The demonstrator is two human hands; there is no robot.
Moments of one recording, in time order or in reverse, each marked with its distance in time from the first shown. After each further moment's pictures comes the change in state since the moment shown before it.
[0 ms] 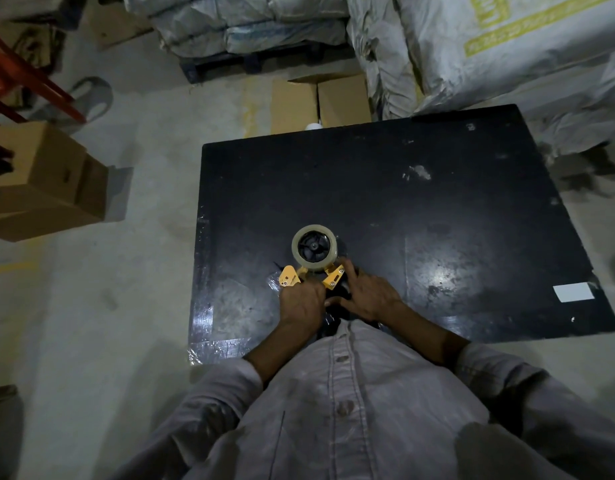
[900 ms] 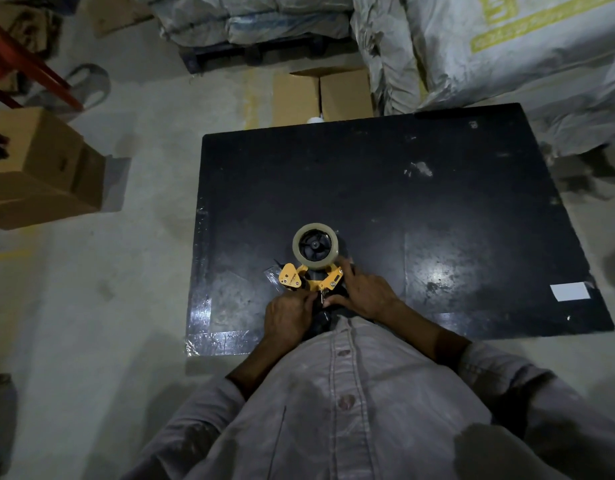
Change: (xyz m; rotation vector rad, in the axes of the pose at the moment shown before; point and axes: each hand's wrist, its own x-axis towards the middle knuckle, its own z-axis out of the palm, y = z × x) left_hand -0.025 -0.027 0.056 -0.478 0.170 -0.106; right_hand -0.009 -0.011 -0.003 -0.079 0.017 -0.036
